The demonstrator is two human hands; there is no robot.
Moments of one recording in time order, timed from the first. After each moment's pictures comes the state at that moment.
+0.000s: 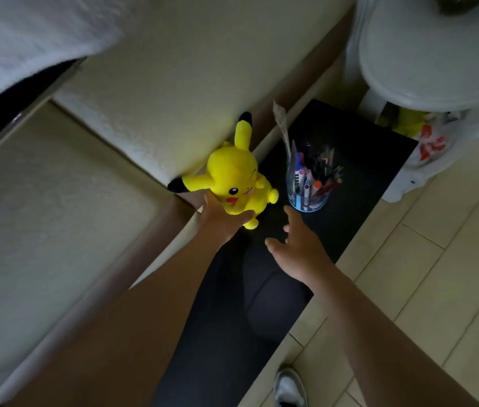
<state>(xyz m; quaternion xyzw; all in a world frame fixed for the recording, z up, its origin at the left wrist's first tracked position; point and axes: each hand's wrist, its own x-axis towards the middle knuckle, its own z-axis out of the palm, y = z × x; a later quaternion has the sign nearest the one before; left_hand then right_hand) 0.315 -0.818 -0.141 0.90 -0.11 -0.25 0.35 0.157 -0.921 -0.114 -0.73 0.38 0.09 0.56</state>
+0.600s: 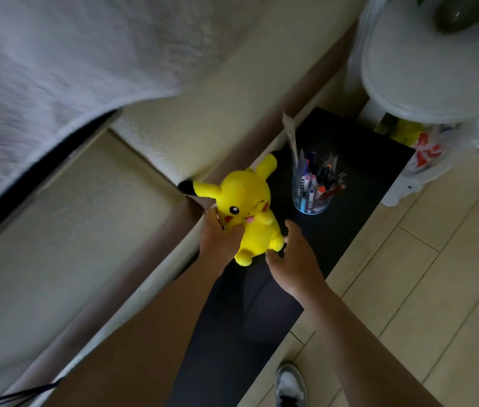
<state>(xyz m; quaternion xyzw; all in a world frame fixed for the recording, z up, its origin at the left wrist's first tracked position) 0.282 -0.787 -0.106 0.88 -0.04 -0.25 0.39 0.149 -0.884 -0.099 -0.73 0.41 0.06 0.54</state>
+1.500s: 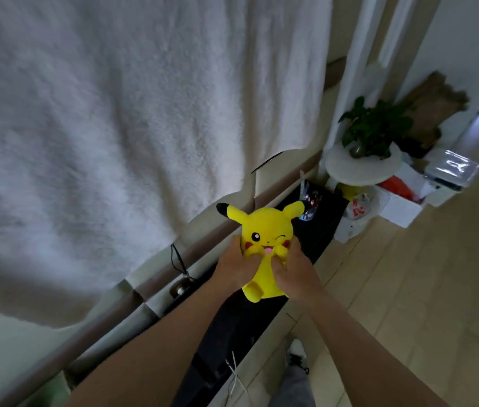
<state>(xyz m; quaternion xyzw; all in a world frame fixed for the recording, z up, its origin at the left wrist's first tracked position) -0.001 -0.375 0.266 0.84 -0.20 -0.27 0.43 -0.107 -0.482 0.258 -0.83 0.34 -0.07 0.44</state>
